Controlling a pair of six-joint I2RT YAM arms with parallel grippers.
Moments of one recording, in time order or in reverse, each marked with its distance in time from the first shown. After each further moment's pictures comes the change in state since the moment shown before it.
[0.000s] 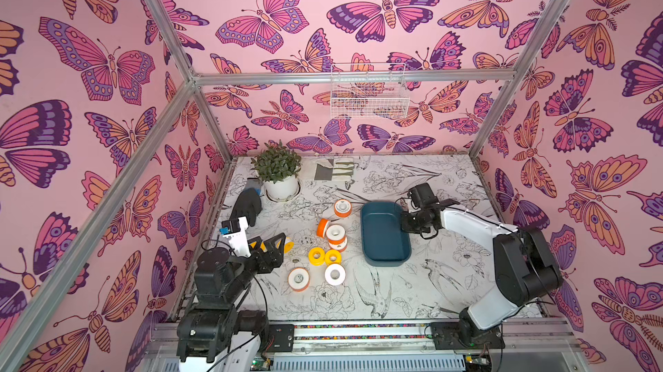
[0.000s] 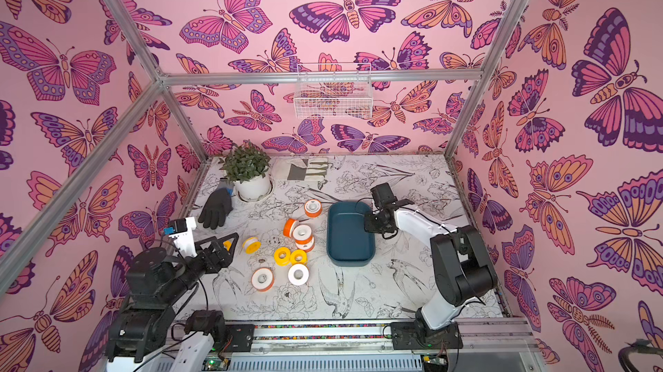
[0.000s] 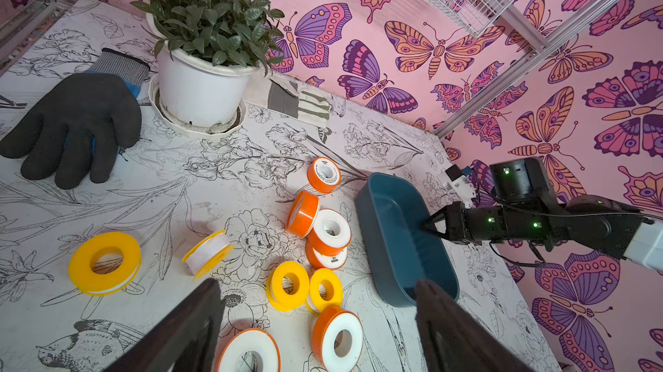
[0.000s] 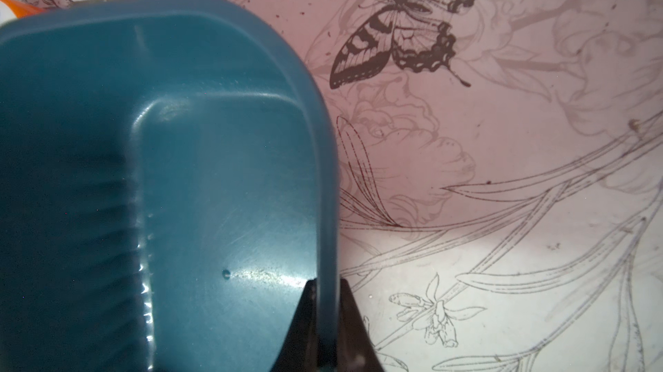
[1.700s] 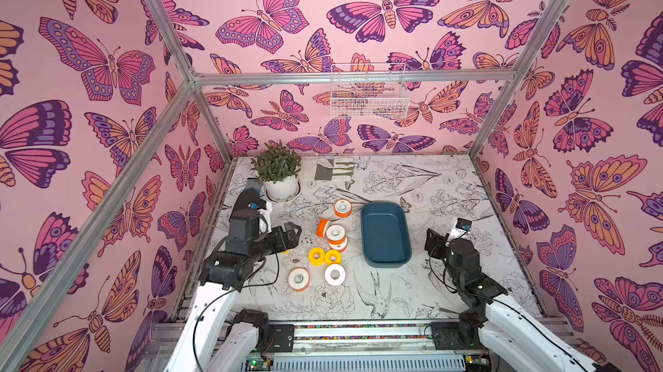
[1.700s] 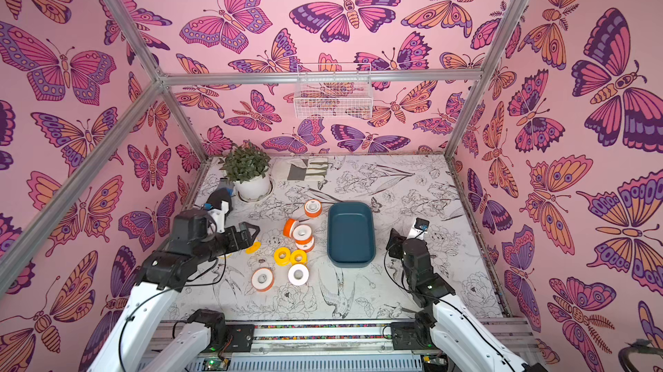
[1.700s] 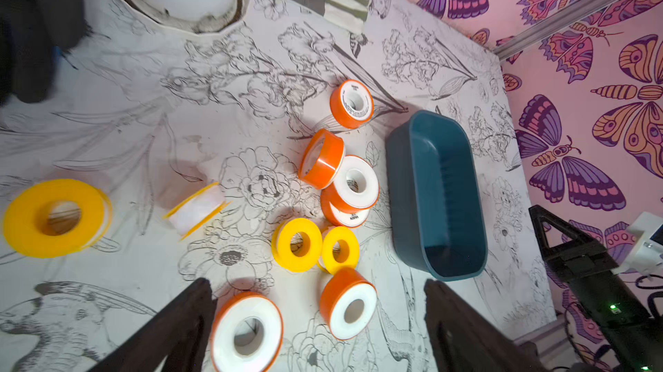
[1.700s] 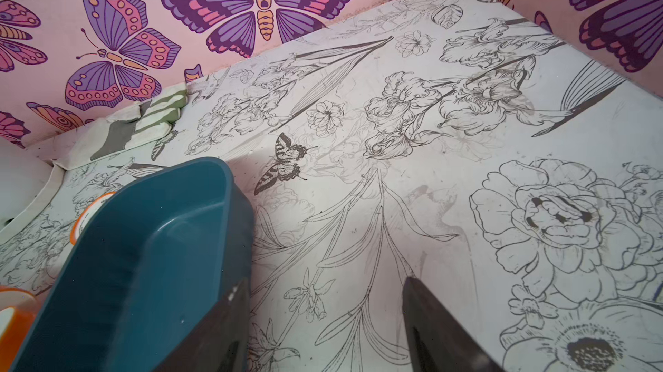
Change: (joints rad) left arm -0.196 0.506 0.090 0.008 -0.076 -0.035; right arm 0.039 -0.937 -0.793 0.579 0.462 0.092
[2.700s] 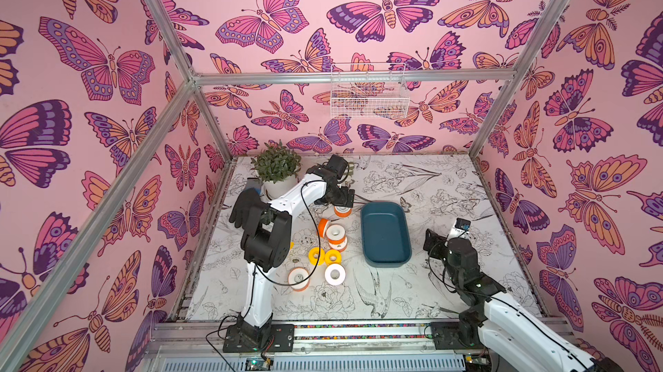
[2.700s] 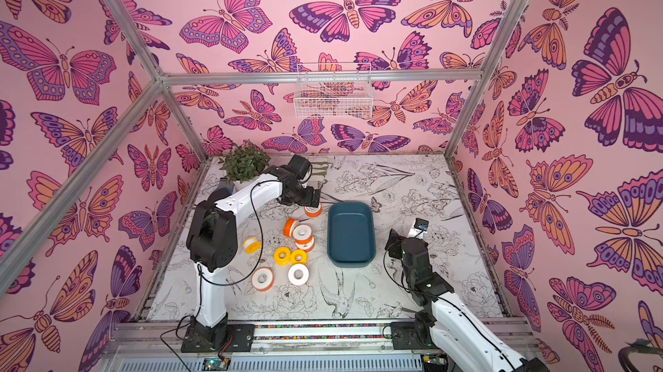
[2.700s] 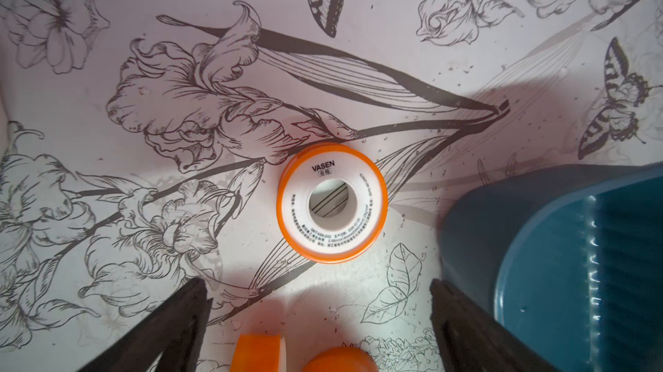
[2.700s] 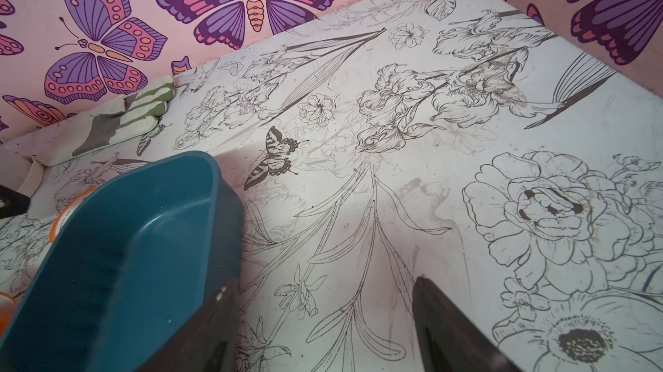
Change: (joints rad) left arm -0.286 1.243 0.885 -0.053 -0.207 0.148; right arm 0.000 0.027 0.000 -0.001 0.014 0.004
